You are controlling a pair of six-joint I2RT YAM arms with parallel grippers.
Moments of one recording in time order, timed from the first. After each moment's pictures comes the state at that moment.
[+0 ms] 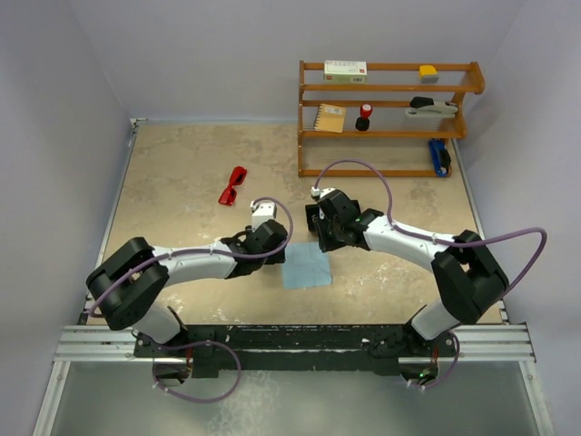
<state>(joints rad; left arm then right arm) -0.89 1.52 0.72 -0.09 -0.43 -0.77 0.69 1.54 0.91 -0.37 0.09 0.30</state>
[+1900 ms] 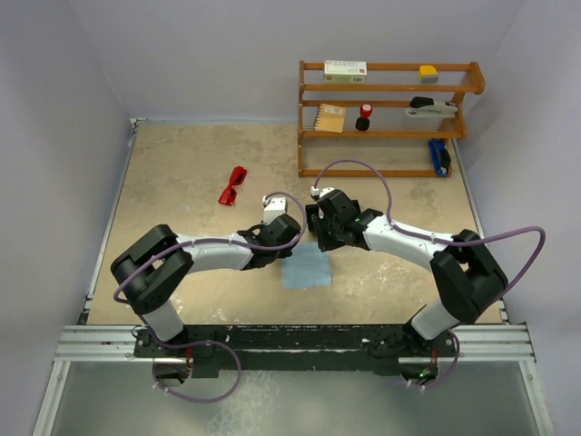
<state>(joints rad) -0.90 1.68 0.85 -0.07 -0.45 -0.77 0.68 1.55 0.91 -0.36 0.08 0.30</state>
